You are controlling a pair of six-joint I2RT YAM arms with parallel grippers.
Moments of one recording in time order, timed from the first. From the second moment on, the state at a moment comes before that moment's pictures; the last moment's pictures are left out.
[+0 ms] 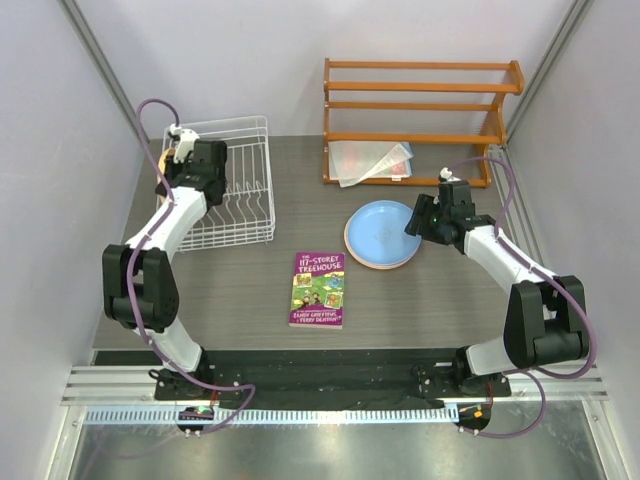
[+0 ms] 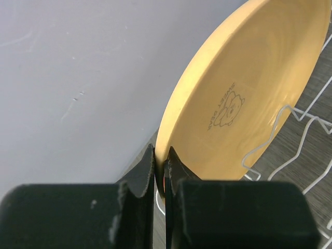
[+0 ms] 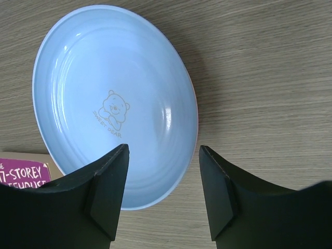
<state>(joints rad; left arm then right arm) -0.14 1.69 1.35 -0.38 -1.08 -0.03 0.14 1.43 0.90 -0.30 -0.05 0.40</state>
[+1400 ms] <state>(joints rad) -0.43 1.48 1.39 -0.43 -0.23 -0.40 0.22 1.36 0.93 -0.15 -0.28 0.48</state>
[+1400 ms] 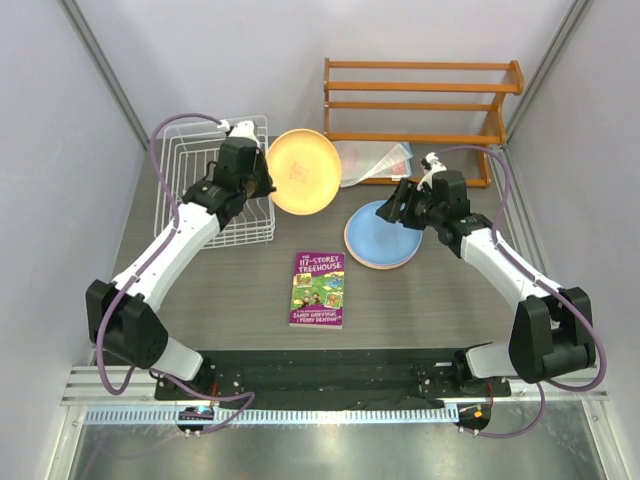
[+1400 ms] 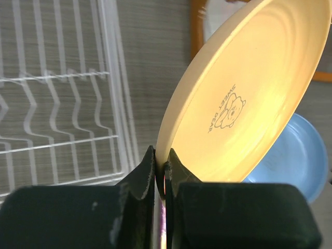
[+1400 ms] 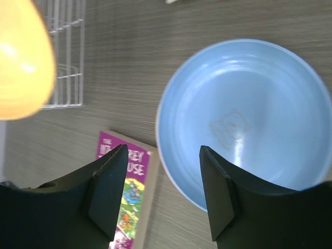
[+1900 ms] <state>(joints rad) -0.56 1.51 1.33 -0.40 -0.09 -0.52 0.33 1.43 1.01 -0.05 -0.35 0.55</state>
